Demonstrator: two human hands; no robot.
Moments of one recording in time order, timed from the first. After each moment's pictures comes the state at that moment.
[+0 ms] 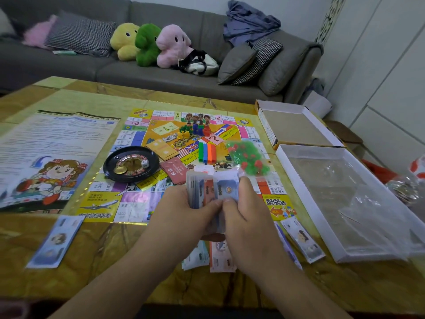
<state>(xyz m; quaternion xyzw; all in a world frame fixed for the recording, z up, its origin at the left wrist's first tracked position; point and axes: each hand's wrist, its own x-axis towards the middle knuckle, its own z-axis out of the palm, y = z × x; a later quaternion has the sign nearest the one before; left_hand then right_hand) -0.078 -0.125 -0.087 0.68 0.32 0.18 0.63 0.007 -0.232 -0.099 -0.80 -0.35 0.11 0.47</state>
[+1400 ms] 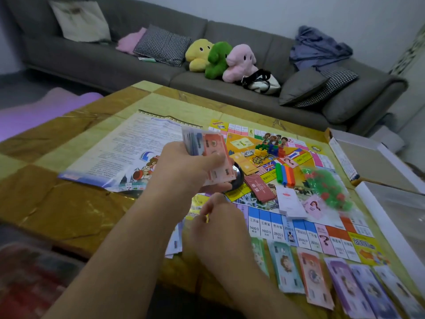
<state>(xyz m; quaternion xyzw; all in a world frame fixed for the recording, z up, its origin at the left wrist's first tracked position) -0.179 0.032 -0.054 0.52 0.34 0.34 0.71 -0.129 -0.068 -0.111 -0.85 -0.40 0.14 0.30</state>
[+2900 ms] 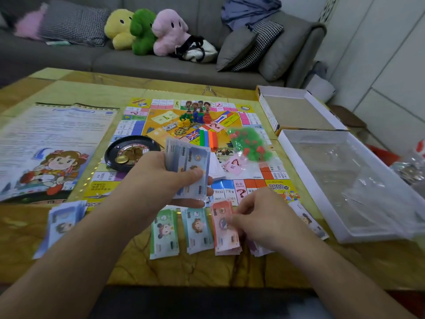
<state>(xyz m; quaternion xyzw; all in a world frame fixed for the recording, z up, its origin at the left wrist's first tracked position) -0.087 -0.079 -0.068 0.64 0.29 0.13 0.70 0.039 -0.247 -0.102 -0.90 -0.29 0.24 0.24</state>
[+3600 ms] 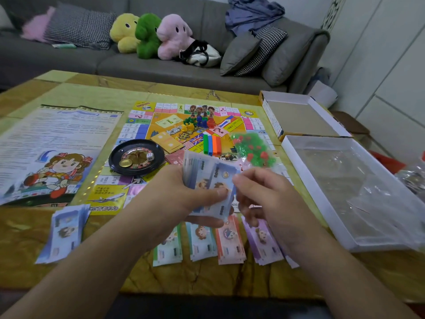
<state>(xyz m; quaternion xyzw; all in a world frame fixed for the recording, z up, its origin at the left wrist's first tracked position) -0.089 -0.089 -0.070 0.64 0.23 0.07 0.73 0.034 -0.244 -0.074 -0.71 -0.28 0.29 0.58</state>
